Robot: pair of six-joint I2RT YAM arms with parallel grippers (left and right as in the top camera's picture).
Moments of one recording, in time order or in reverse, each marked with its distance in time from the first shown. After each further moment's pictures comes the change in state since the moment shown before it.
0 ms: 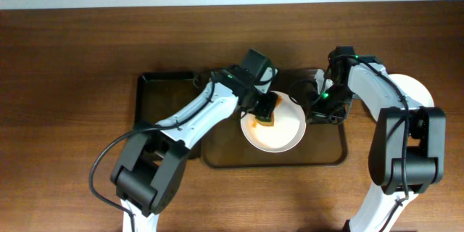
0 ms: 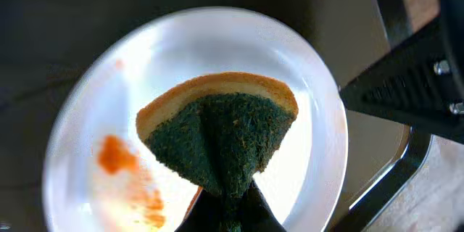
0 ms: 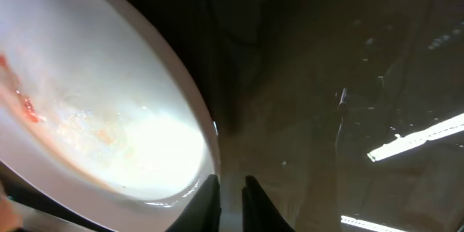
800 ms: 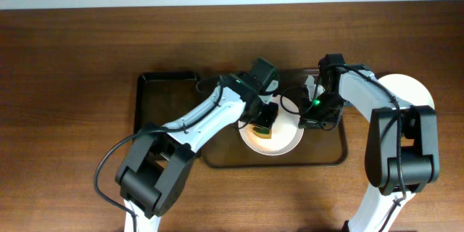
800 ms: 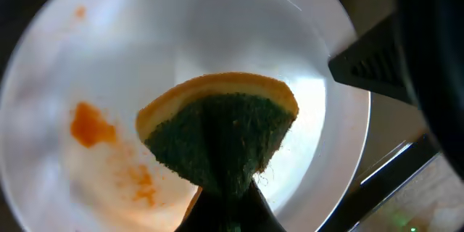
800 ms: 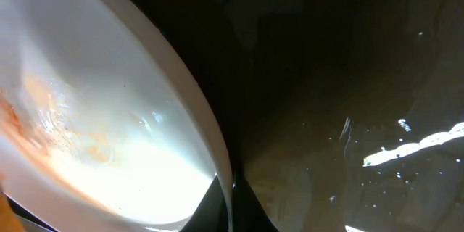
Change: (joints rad) left arm -0.048 0.008 0.001 -0.114 -0.053 -0.011; right arm 0.047 0.000 -0.088 0.104 -0.020 -0.002
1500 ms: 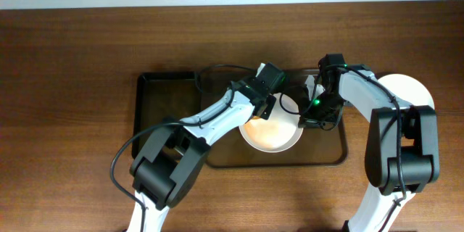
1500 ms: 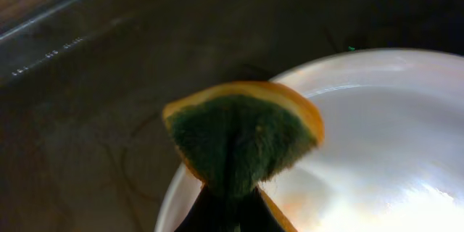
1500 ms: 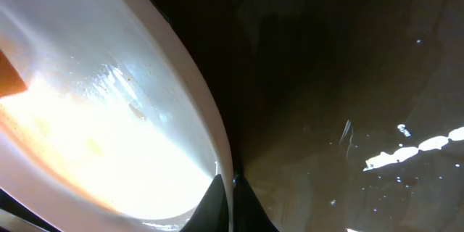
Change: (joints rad) left arm -0.026 0.098 0.005 0.198 -0.463 0.051; right arm 0.000 0.000 -0.001 0.006 -0.003 0.004
